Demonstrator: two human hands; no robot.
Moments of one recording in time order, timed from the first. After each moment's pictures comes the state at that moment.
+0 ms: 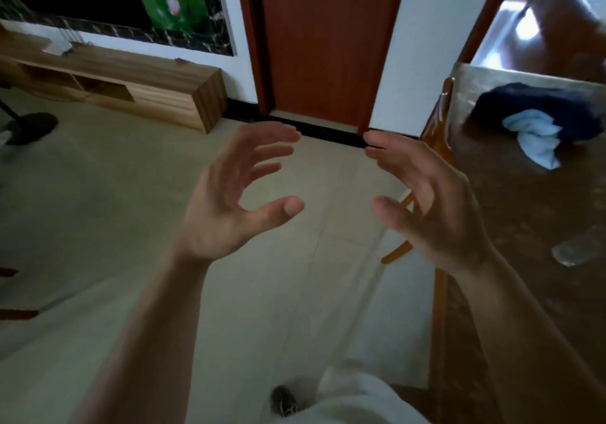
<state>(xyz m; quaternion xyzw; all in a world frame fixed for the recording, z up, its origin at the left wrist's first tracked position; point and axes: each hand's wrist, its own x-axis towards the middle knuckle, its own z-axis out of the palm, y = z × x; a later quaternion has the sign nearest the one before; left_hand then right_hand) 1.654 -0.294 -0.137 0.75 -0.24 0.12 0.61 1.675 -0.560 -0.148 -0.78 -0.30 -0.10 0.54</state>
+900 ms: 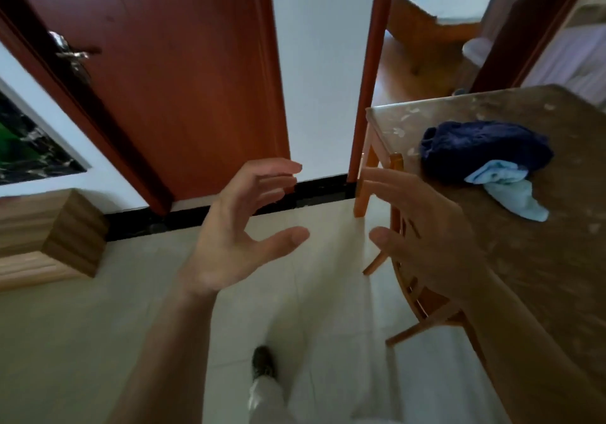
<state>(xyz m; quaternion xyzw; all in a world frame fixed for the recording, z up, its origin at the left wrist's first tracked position) 2.224 -0.353 -0.158 0.69 -0.40 -0.04 0.60 2.114 -0.596 -0.171 -0.88 -0.02 -0.20 0.44</state>
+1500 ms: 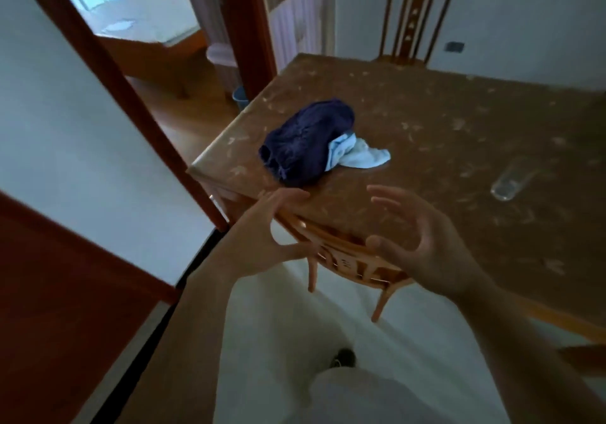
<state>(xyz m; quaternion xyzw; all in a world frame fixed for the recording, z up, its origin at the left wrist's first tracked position) 2.436 -0.632 -0.224 0.57 -0.70 -0.31 0.30 2.148 -0.653 -0.209 -0.75 0.43 -0.32 0.38</state>
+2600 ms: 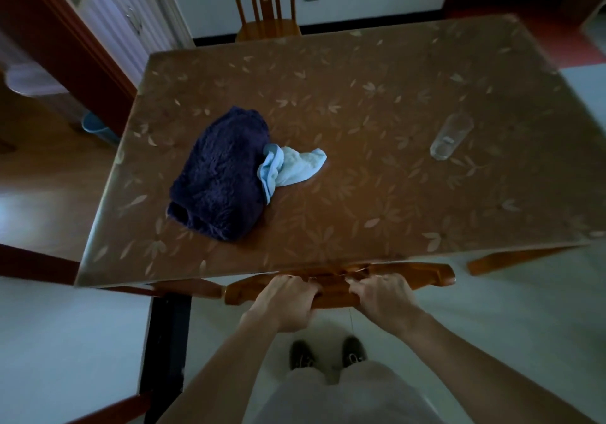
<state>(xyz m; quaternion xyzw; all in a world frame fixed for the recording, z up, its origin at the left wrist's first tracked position) 2.424 -0.807 -0.384 0.33 -0.90 -0.24 -0.14 2.216 -0.727 -0.372 -0.75 0.64 0.10 0.14</state>
